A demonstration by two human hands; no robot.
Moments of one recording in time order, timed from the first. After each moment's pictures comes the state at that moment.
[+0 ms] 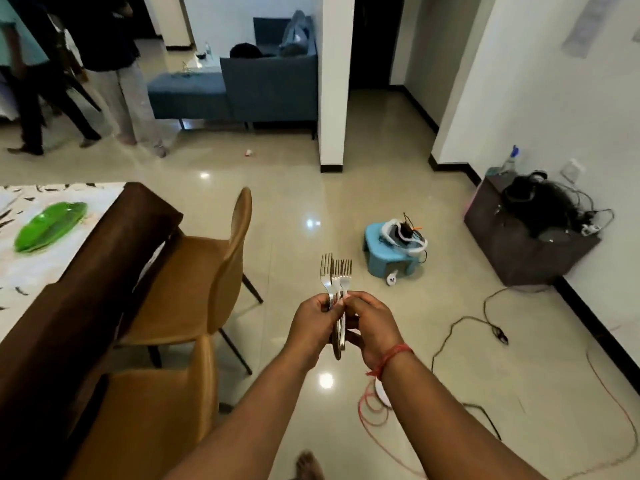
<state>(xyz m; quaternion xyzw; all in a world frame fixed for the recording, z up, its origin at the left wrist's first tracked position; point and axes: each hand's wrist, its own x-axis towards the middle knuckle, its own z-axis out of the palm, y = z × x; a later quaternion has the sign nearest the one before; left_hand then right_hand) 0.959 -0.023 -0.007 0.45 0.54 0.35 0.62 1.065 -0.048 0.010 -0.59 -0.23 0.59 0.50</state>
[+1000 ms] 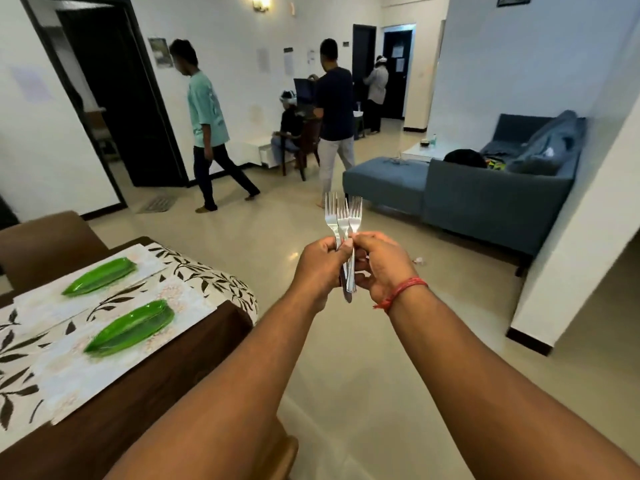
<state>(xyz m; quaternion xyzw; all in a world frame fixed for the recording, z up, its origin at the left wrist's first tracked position) 0.851 0.725 0.199 0.33 0.60 0.64 0.35 0.935 0.781 0.211 -0.36 -0.47 0.70 0.39</state>
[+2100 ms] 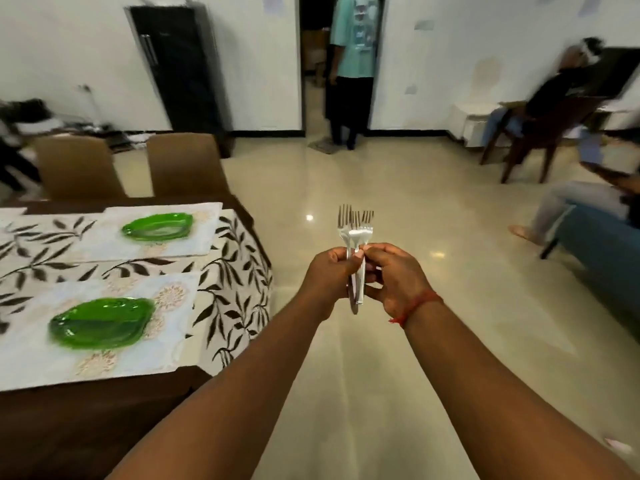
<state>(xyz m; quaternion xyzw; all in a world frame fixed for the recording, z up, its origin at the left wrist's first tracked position) 0.444 1.169 0.104 0.06 0.67 0.71 0.21 0.486 1.282 0.131 -0.22 -0.62 0.75 0.04</state>
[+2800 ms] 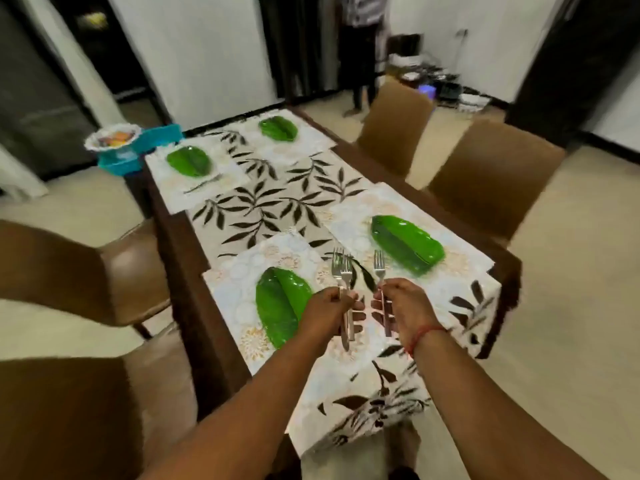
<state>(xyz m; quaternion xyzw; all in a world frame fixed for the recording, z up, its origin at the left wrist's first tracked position) 0.207 0.824 -0.014 -0.40 0.54 0.73 -0.10 0.095 0.920 0.005 0.00 -0.68 0.62 -0.39</state>
